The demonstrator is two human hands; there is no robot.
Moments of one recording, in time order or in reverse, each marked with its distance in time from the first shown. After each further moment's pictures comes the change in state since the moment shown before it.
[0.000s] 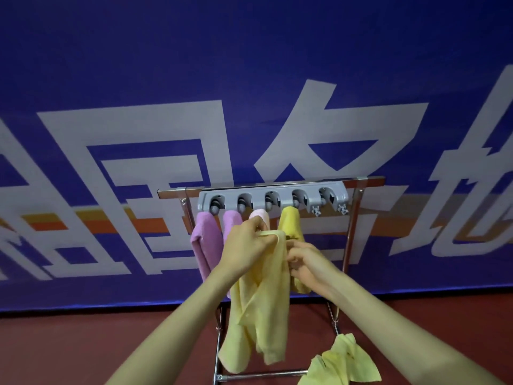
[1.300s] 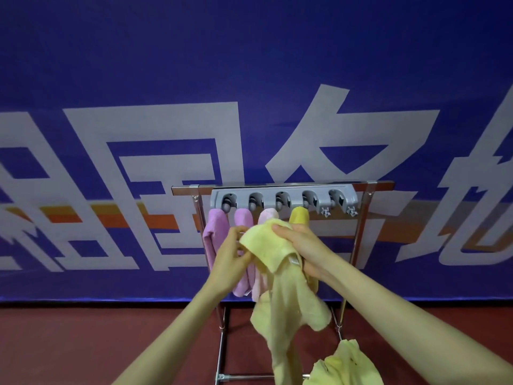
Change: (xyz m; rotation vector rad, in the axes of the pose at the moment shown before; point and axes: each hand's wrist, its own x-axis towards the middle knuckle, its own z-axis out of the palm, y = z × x) left_hand -0.040 -0.055 -0.018 -0.365 0.001 -0.051; right_hand 0.003 -0.020 0.036 -0.151 -0.091 -0.122
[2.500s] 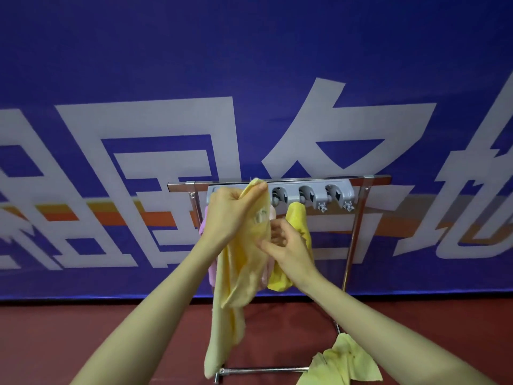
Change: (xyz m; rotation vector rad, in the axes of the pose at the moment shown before) left_hand 0.040 0.081 -0.011 0.109 0.221 0.129; right_hand -0.020 0.022 0.021 -0.228 0.123 -0.396
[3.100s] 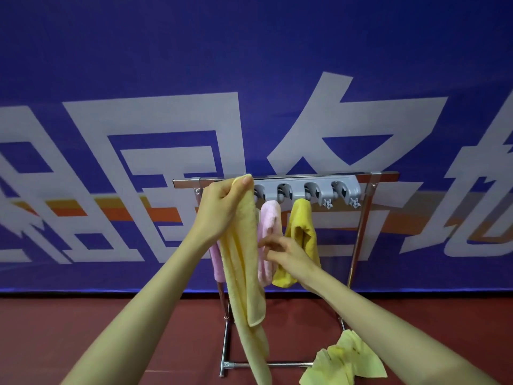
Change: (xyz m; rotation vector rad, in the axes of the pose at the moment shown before) left_hand -0.005 0.004 -0.026 -0.082 -0.075 0.138; right_hand 0.011 0.028 -0.003 -0.129 -0.229 0.198
